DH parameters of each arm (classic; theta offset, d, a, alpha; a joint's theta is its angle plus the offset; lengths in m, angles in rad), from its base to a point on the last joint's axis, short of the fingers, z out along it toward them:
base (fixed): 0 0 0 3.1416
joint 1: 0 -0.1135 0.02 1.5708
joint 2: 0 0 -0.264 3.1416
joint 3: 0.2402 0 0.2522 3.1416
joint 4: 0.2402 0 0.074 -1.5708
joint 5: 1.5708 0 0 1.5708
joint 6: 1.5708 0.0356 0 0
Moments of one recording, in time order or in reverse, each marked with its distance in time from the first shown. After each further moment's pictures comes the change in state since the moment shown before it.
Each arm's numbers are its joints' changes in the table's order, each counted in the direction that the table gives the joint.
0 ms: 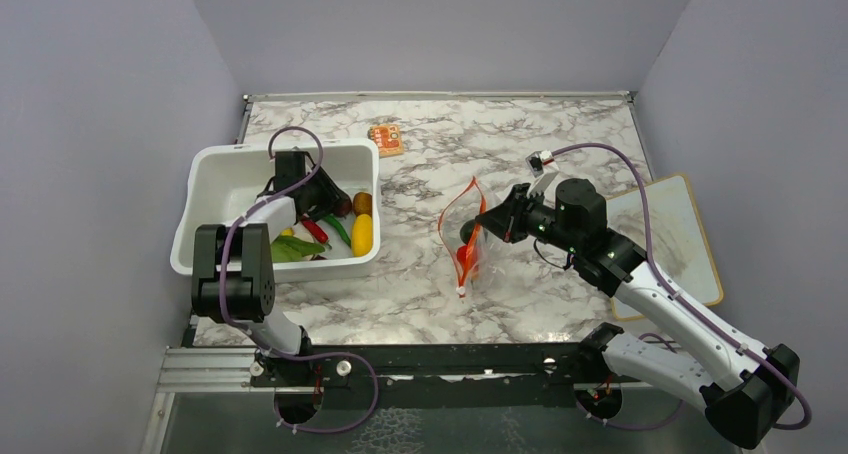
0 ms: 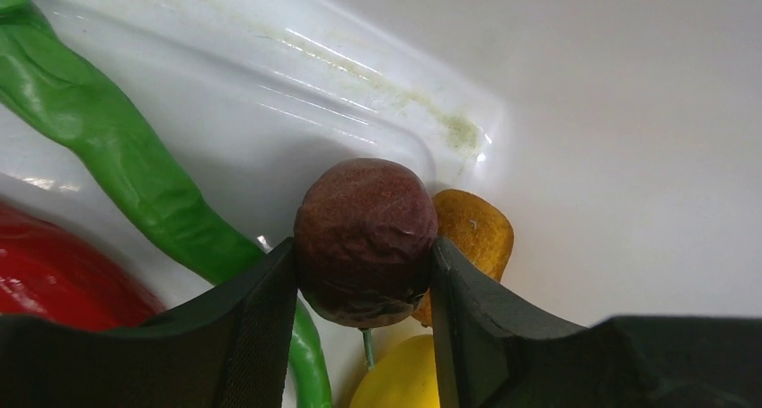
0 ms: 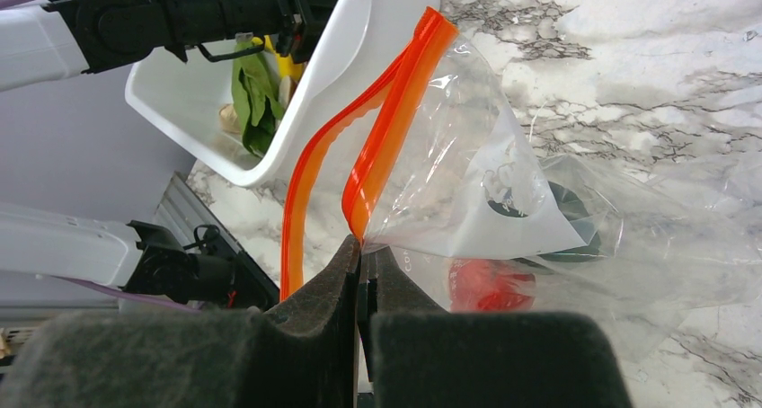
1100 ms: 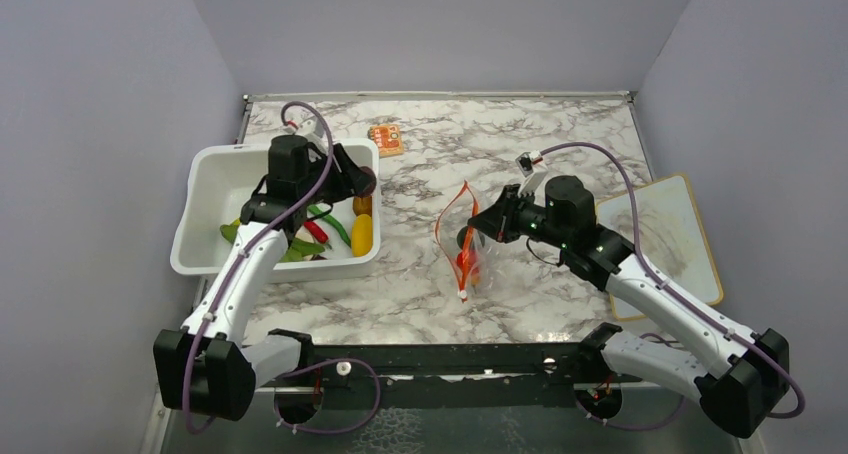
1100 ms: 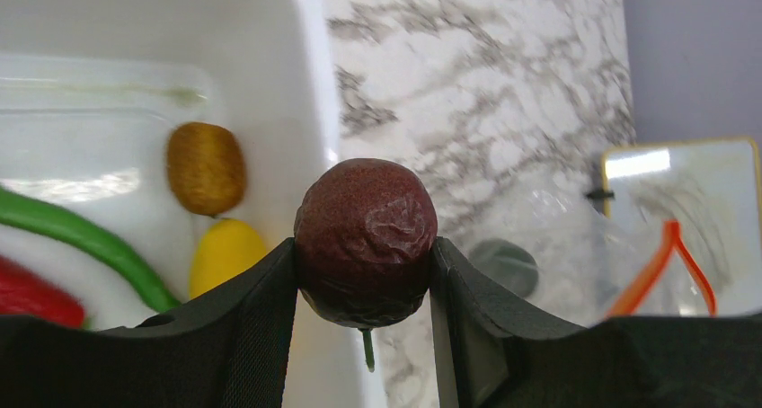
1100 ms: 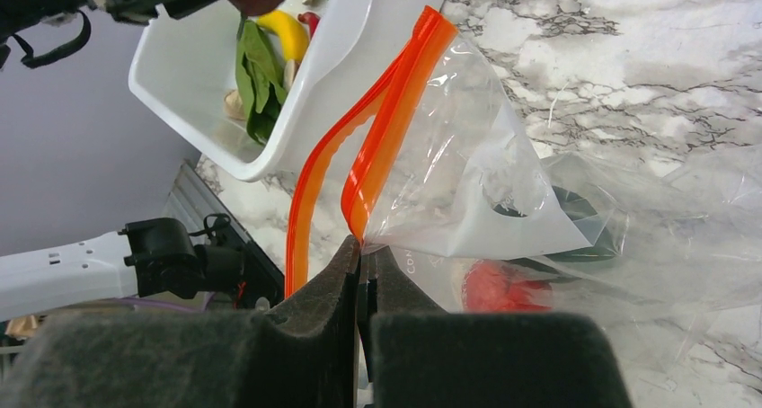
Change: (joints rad) left arm 0.157 -0.474 0.097 0.235 0.060 0.132; right arm 0.000 0.065 -0.008 -0.039 -0.044 0.031
